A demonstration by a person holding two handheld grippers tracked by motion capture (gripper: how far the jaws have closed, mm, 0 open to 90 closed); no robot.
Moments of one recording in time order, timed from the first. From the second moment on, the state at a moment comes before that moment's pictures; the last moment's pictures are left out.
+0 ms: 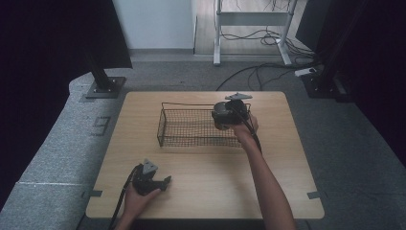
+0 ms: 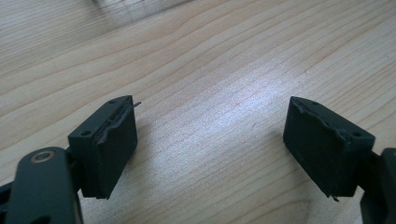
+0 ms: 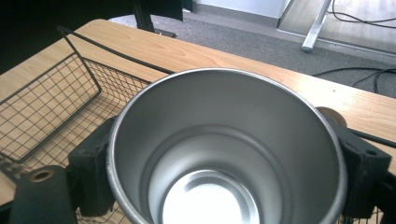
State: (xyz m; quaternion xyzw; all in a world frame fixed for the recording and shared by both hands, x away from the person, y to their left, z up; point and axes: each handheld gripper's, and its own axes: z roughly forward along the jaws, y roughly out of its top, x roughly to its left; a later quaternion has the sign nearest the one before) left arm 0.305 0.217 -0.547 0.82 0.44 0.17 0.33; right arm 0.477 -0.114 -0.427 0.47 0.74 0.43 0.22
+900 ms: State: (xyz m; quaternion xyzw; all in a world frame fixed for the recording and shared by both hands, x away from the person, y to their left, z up) left arm 0.305 0.217 -0.547 0.82 0.44 0.17 0.33; right arm 0.502 -0.115 -0.463 0.50 0.74 0.39 0.21
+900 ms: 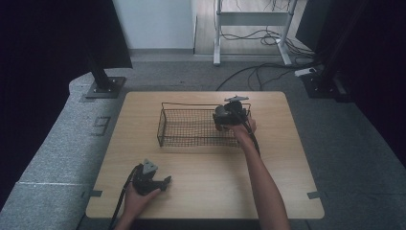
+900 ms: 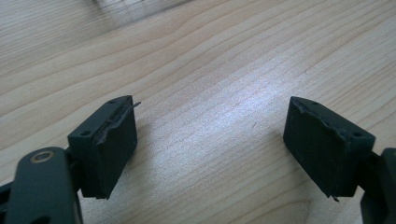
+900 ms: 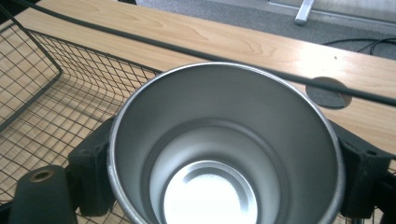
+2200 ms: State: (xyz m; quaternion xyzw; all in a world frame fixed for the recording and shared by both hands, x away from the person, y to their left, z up) left arm 0.305 0.217 -0.547 0.82 0.44 0.17 0.33; right arm 0.512 -0.113 -0.481 0.52 0.77 0.33 0.18
